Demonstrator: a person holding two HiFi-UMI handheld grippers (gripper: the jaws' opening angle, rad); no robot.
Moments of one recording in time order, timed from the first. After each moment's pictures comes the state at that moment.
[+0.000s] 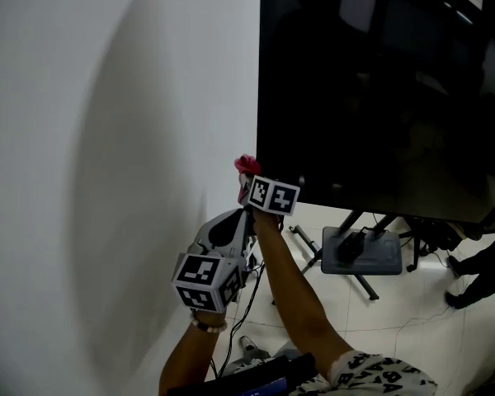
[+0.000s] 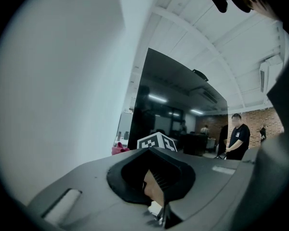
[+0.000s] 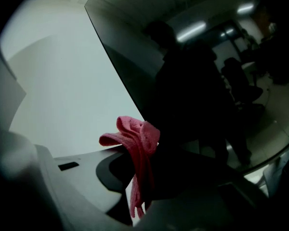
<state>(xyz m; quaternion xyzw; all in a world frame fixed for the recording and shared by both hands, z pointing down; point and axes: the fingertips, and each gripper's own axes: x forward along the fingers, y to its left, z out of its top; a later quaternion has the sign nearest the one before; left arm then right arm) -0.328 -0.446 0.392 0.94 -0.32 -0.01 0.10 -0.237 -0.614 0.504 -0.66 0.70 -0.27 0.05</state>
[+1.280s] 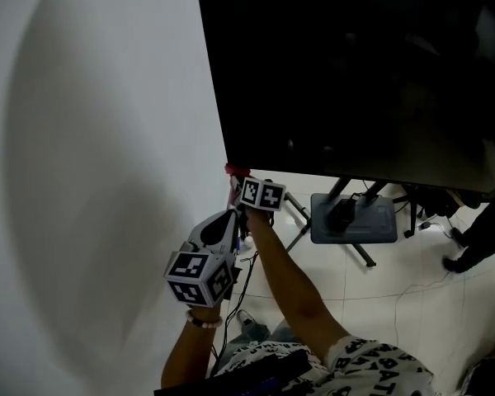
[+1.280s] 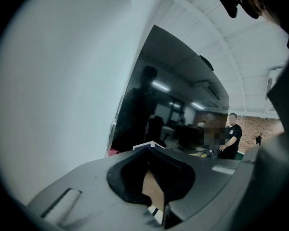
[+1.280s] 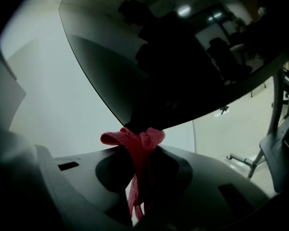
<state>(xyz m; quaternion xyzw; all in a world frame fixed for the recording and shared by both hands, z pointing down) -0.281 -0.420 0.483 0.94 -0.30 0.05 0.18 -0.190 -0.584 0.653 -0.64 0.67 -0.36 0.04</state>
